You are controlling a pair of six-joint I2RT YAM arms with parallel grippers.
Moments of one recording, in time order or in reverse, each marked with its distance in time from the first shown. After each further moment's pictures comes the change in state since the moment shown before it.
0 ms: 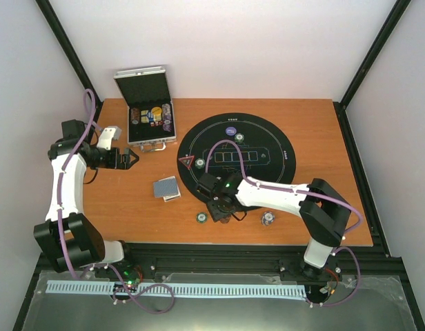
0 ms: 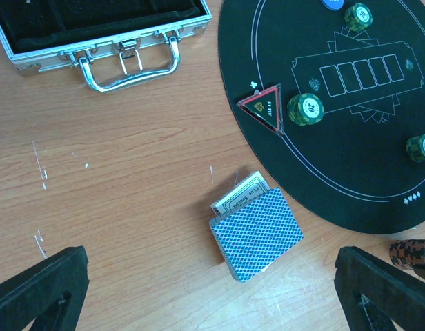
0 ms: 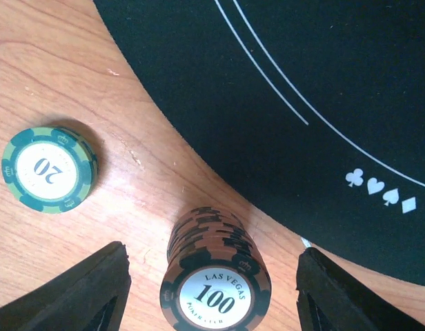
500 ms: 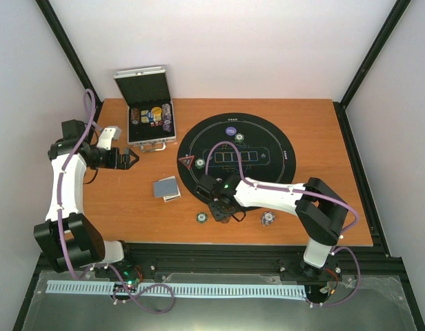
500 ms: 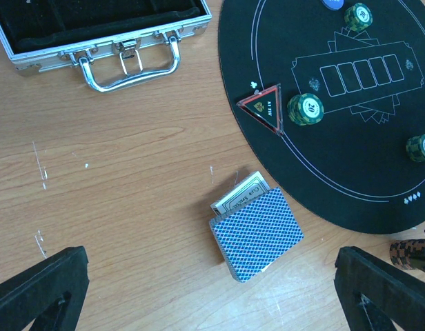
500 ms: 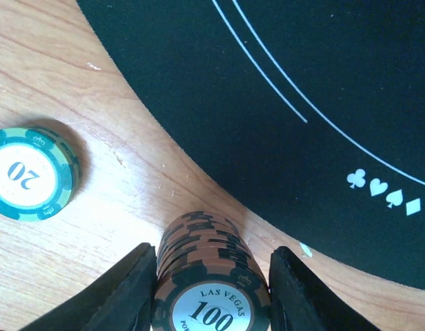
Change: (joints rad) left arm 0.000 0.000 0.000 0.000 0.000 0.000; right arm 0.000 0.026 -0.011 0.013 0.010 0.003
